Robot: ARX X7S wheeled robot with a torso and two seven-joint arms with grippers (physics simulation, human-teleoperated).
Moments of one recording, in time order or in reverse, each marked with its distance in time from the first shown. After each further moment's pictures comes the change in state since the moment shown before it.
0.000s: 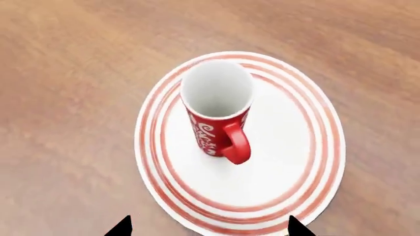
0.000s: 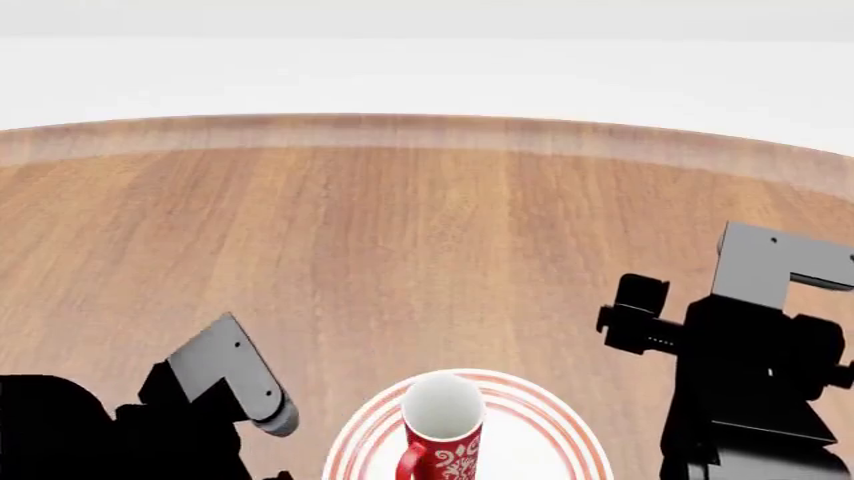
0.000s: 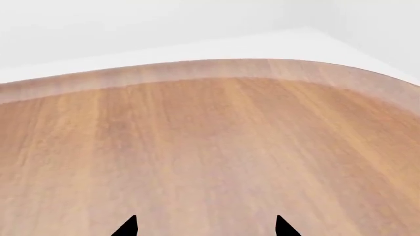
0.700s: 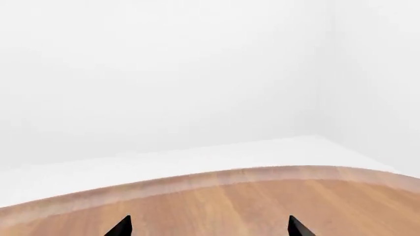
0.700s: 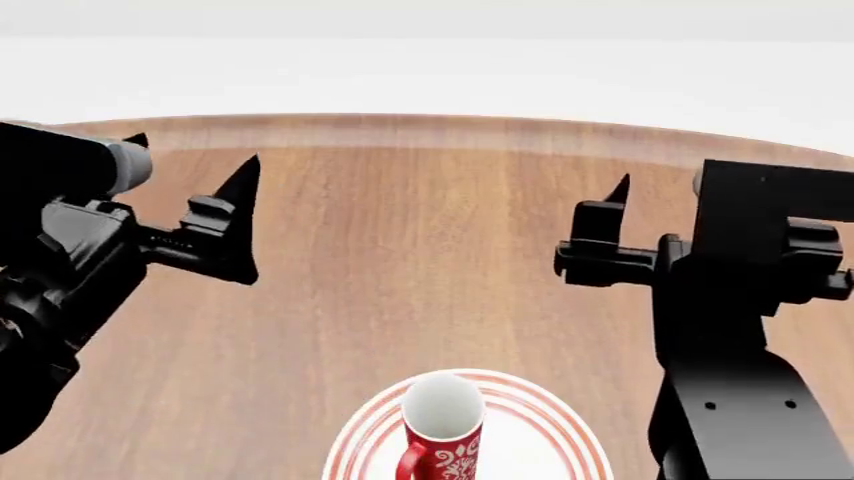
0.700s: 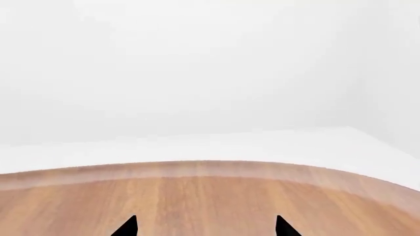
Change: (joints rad) left arm 0.083 -0.122 -0.357 0.272 -0.079 0.419 -0.651; right arm -0.111 0.029 -0.057 -0.491 0.045 0.001 -0.049
